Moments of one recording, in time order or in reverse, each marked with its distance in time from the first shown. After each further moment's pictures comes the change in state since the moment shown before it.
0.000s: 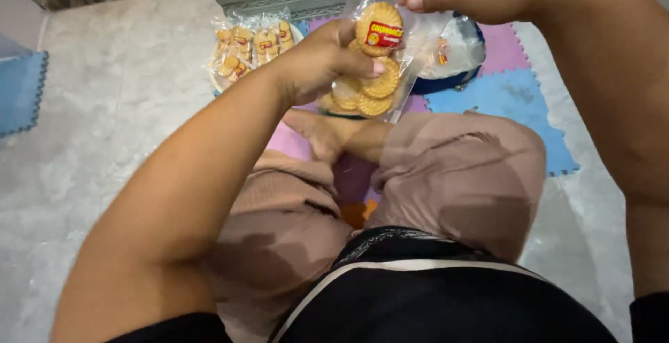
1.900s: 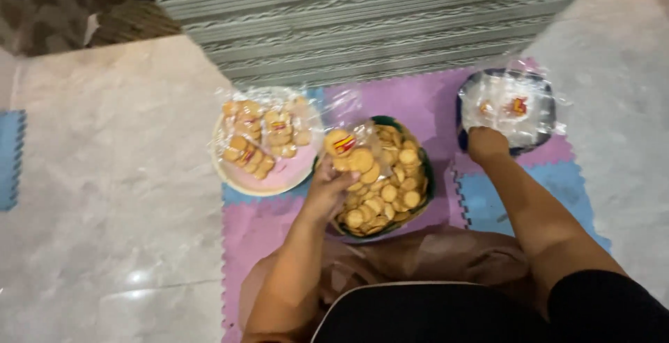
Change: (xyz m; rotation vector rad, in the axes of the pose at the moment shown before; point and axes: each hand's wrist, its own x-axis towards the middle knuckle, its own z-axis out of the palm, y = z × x) left_hand 0.117 -0.272 -0.200 -0.728 0.556 0.174; right_hand 0.117 0.455 0.179 -0.621 -0.186 0.883
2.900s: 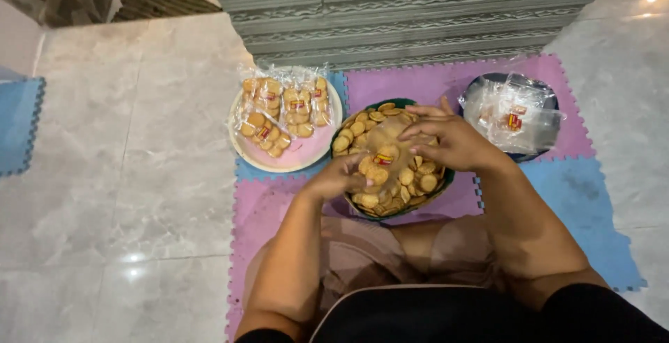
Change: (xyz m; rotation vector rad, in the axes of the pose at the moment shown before) left_hand -0.026 0.023 -0.055 0.502 -0.324 -0.261; right_hand -0.173 -0.154 -0.151 0.747 0.300 -1.028
